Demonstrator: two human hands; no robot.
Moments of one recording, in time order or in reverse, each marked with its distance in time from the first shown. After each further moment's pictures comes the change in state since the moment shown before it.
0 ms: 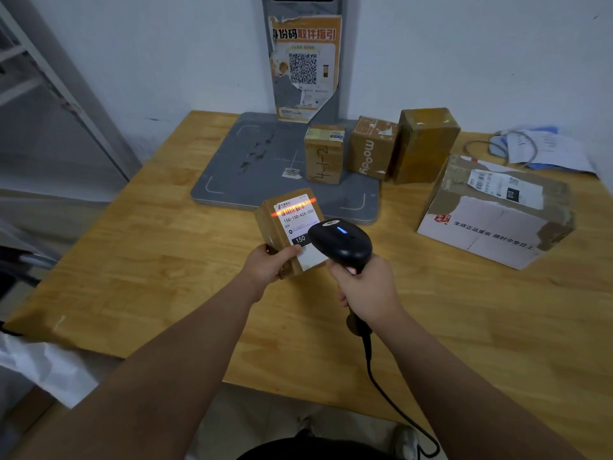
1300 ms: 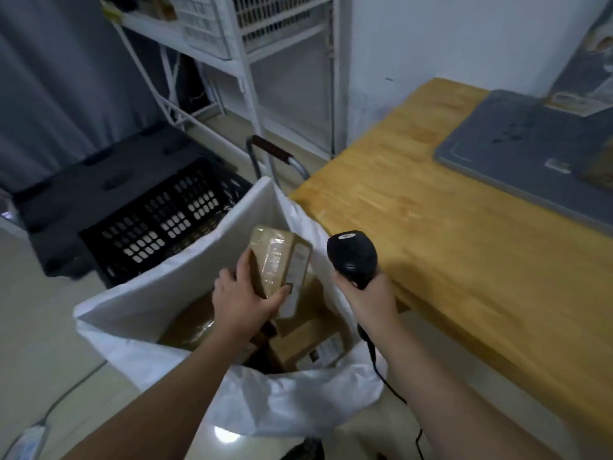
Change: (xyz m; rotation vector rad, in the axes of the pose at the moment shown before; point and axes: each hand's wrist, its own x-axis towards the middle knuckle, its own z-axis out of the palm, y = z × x) left_hand -0.252 -0.204 -0.372 0.670 0.779 -0.059; right_hand -0.191 -0.031 0.340 0.116 -0.530 -0.101
